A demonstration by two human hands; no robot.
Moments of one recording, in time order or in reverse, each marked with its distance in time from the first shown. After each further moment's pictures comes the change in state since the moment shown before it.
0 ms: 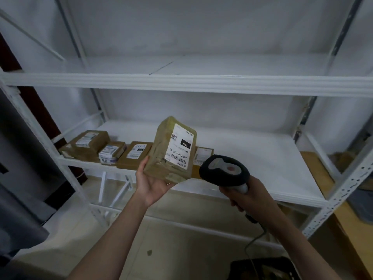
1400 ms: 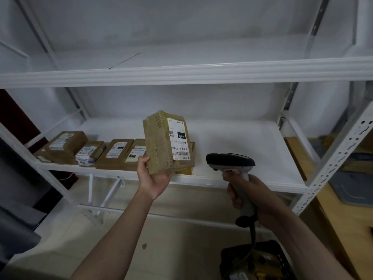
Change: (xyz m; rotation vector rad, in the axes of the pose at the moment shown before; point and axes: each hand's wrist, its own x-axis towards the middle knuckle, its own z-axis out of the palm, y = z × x) left_hand 0.052 -0.062 0.061 -0.016 0.035 0.111; right_hand 0.004 0.045 -0.065 0.590 -0.047 0.363
